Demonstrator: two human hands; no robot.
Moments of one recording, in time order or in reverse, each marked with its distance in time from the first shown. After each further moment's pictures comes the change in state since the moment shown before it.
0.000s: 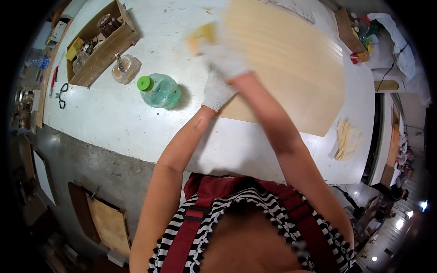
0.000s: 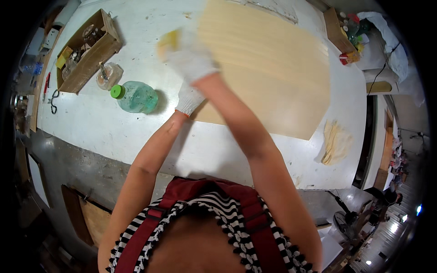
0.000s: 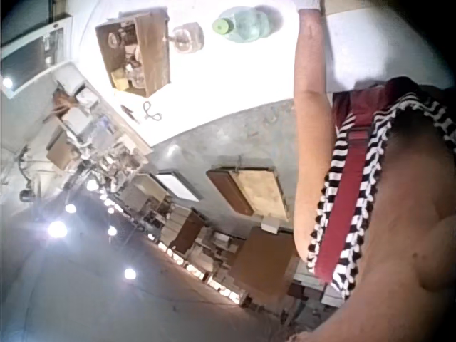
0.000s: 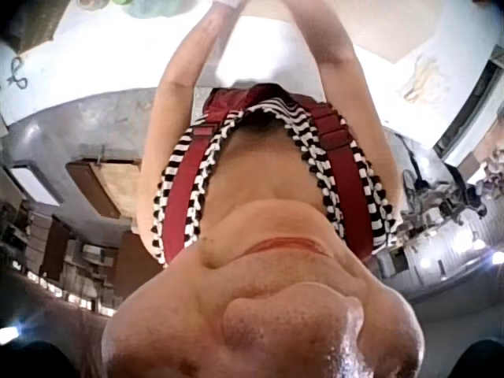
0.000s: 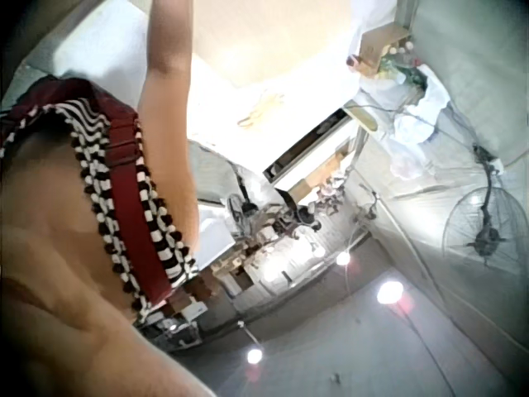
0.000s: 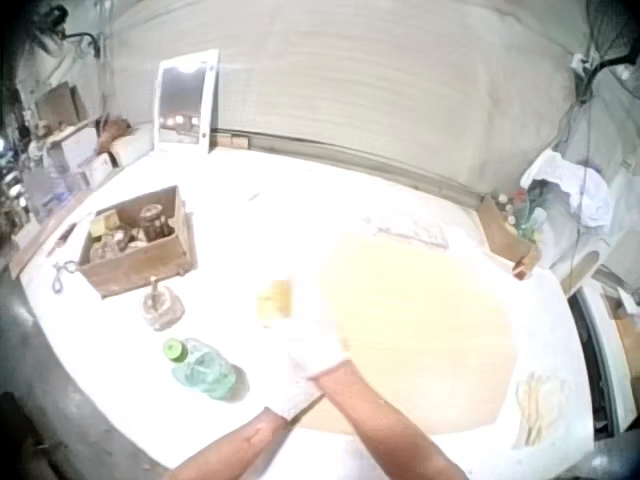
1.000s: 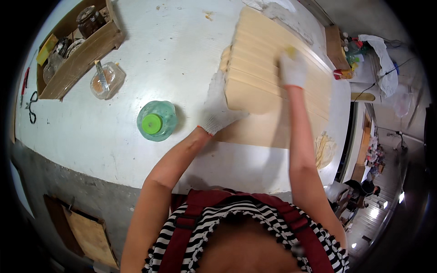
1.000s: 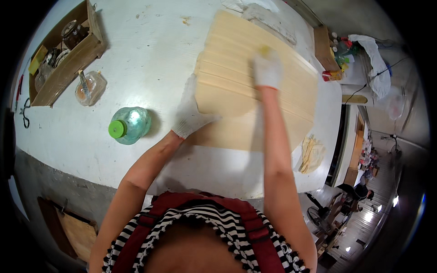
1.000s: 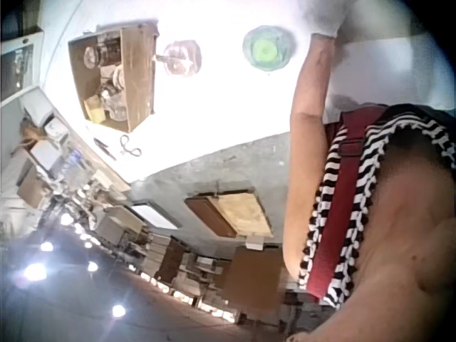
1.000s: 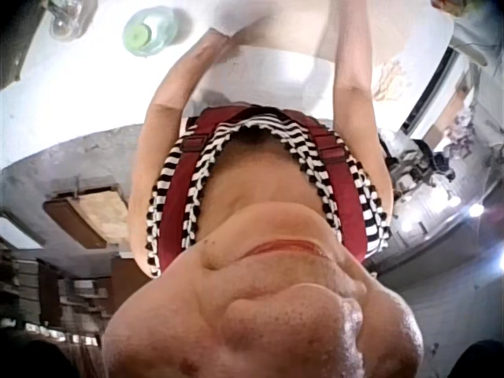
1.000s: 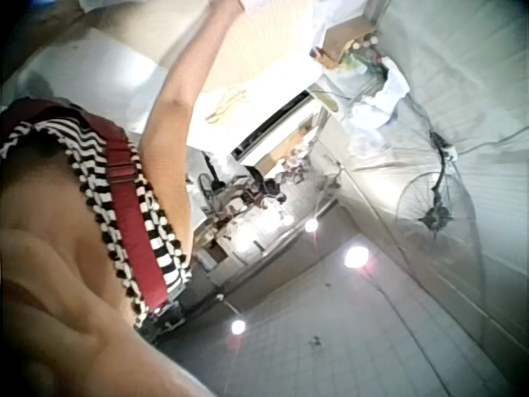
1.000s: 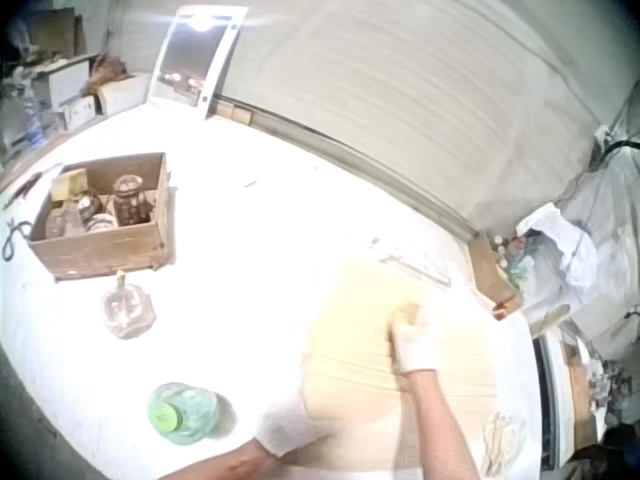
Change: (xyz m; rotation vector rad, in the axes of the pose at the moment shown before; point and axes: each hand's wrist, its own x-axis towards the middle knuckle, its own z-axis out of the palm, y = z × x) left_hand 0.020 0.009 -0.033 -0.134 -0.107 0.094; right_hand 0.038 0.139 -0.059 -0.207 -0.045 0.619
